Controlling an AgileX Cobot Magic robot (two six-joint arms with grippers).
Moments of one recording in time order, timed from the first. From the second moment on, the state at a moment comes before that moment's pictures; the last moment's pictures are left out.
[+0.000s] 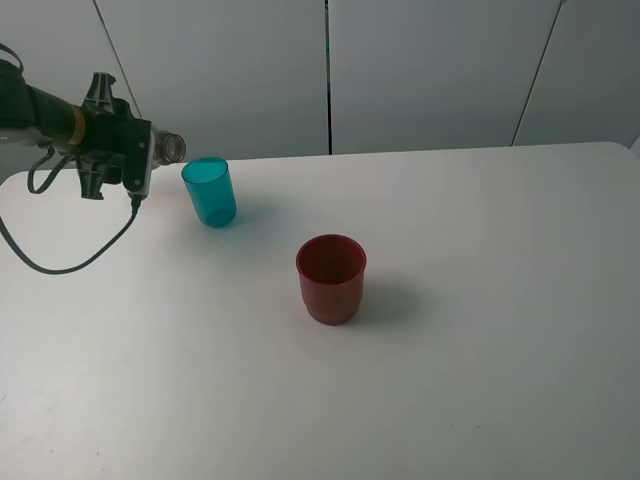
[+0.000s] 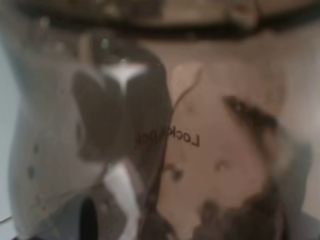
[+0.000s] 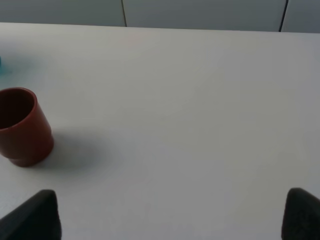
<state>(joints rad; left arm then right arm) -0.06 1.96 -1.18 1.32 -0.02 0.36 0.13 0.00 -0.50 0.07 1.10 -0.01</state>
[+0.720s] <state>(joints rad) -0.06 1.97 -1.21 1.35 -0.06 0.45 0.13 0.00 -0.50 0.07 1.10 -0.01</state>
